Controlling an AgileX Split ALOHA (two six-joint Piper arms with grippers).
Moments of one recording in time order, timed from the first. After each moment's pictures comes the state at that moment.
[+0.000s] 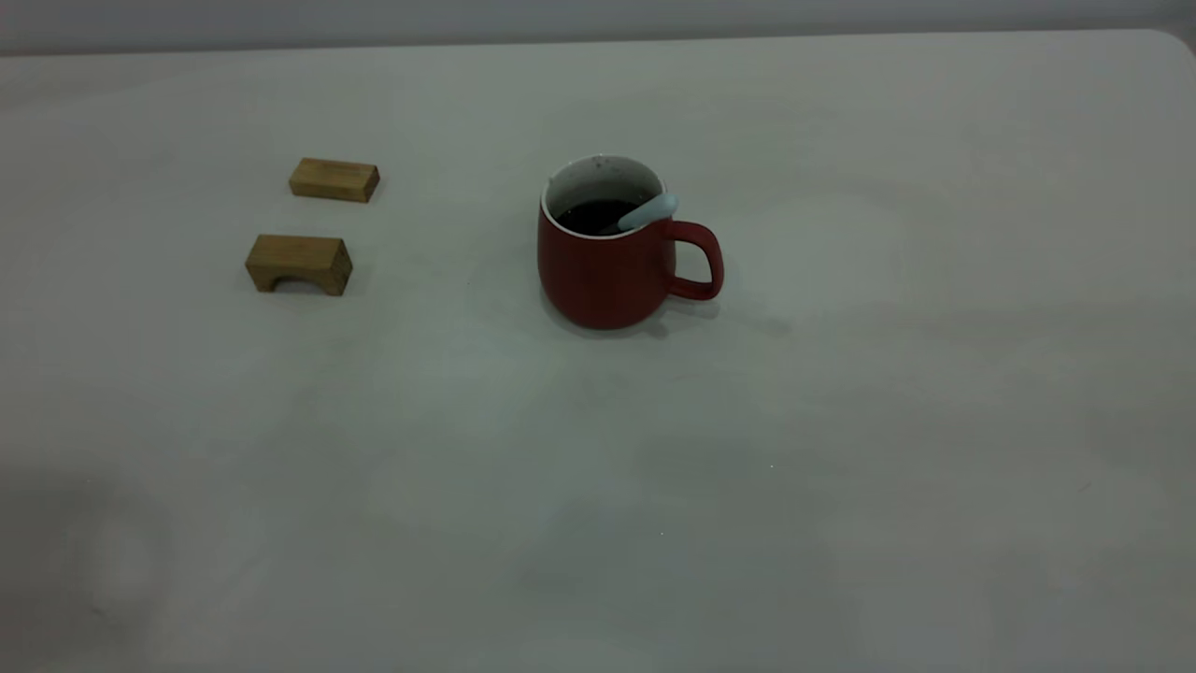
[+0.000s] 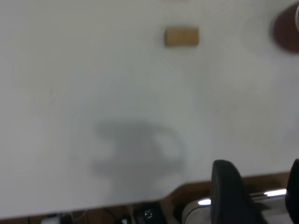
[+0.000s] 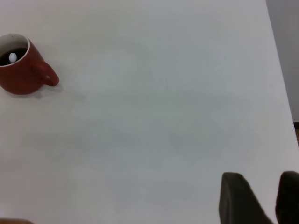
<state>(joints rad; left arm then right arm) -0.23 0.95 -1.09 0.08 1.16 -0.13 -0.02 0.02 -0.47 0.06 1.13 -0.09</state>
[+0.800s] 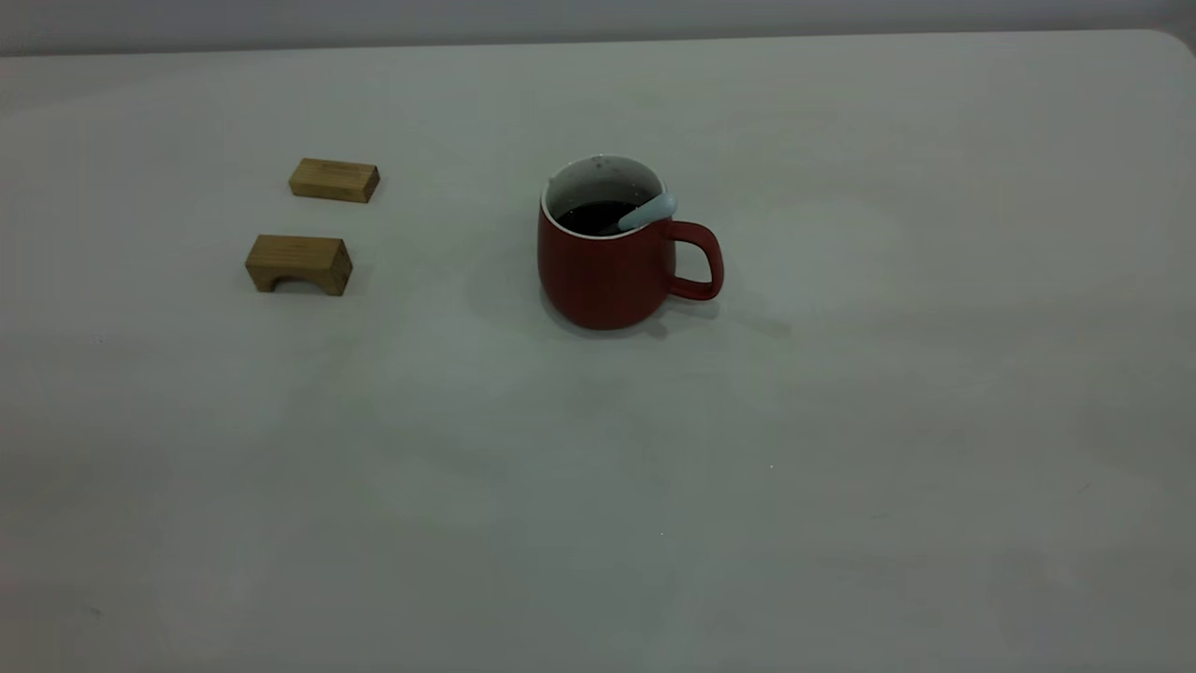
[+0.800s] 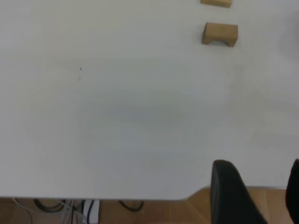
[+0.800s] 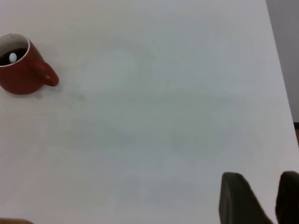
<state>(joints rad) -0.07 0.03 -0.49 0.08 1.12 -0.10 -0.02 0.02 -0.47 0.06 1.13 -0.09</state>
